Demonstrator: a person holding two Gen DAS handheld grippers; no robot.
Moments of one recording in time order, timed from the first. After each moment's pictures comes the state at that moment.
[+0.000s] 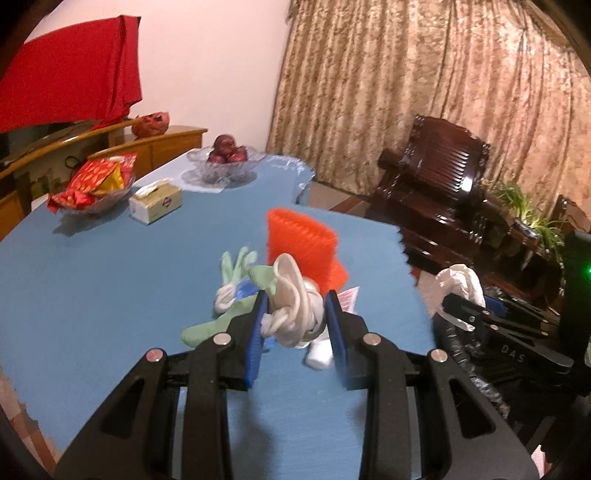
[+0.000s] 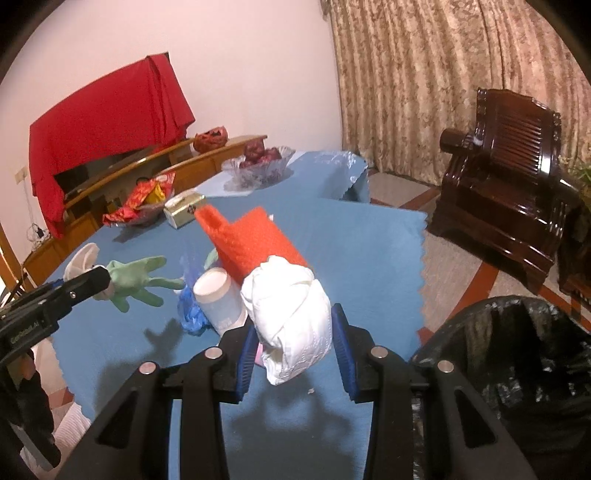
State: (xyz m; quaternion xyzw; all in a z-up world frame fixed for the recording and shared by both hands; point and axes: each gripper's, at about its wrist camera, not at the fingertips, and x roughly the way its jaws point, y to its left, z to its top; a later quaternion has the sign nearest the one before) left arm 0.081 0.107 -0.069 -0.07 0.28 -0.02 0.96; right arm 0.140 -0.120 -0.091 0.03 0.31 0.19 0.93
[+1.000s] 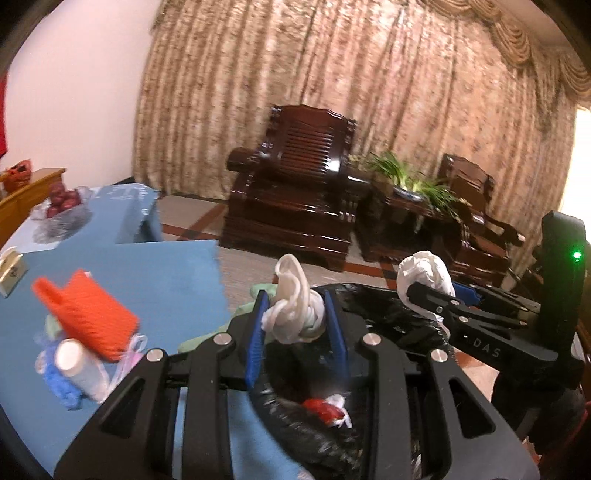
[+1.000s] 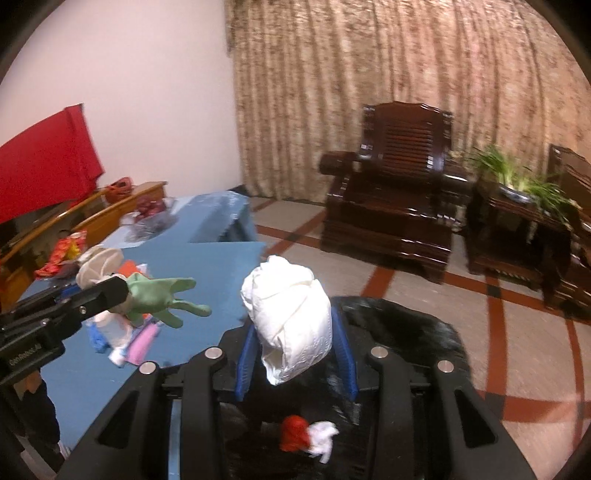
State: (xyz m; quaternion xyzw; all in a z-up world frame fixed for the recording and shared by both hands) left arm 0.111 -0.113 -0.051 -0.01 0.26 -0.27 0.93; right arm 0.086 -0.314 -0.056 0.06 0.27 0.00 0.96
